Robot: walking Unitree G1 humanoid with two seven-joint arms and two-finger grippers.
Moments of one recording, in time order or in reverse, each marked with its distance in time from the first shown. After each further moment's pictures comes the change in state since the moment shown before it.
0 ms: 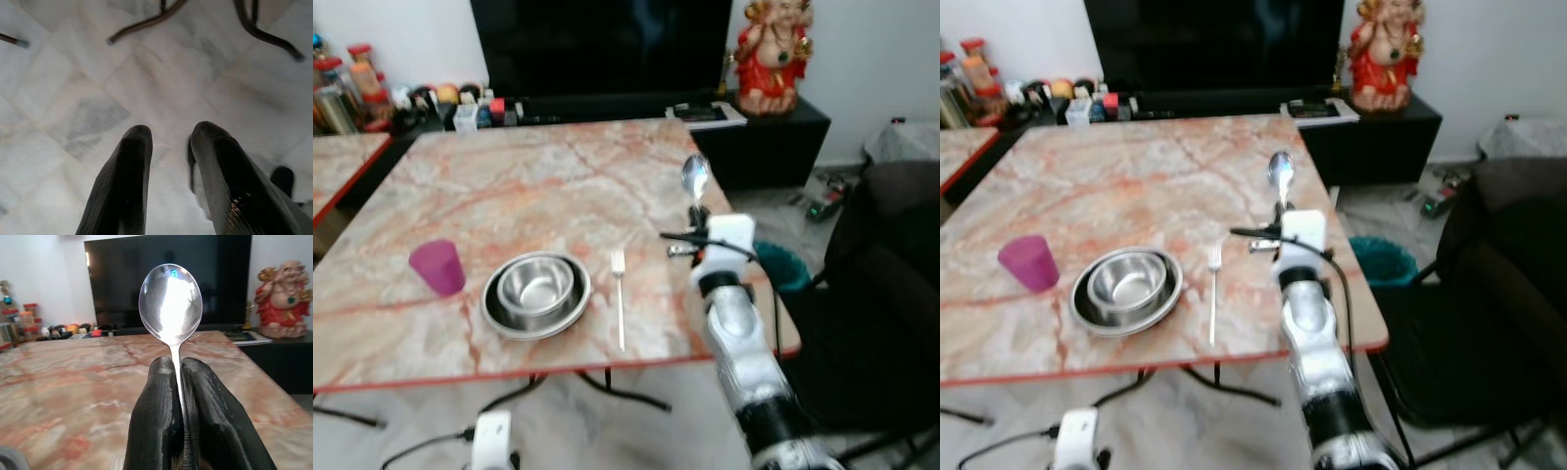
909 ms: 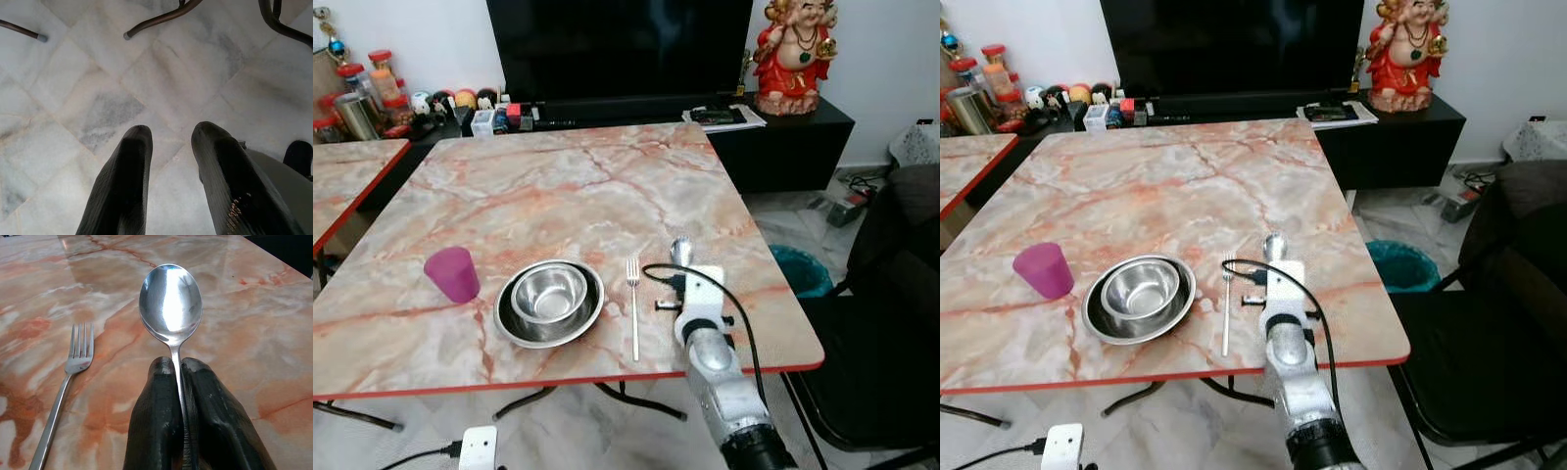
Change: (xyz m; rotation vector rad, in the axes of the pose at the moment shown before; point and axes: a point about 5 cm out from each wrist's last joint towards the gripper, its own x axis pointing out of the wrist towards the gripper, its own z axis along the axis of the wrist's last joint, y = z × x) left arm -0.005 0.008 -0.018 0.010 0.037 0.001; right arm -0.032 -0.002 -0.065 -0.007 0.442 -0.129
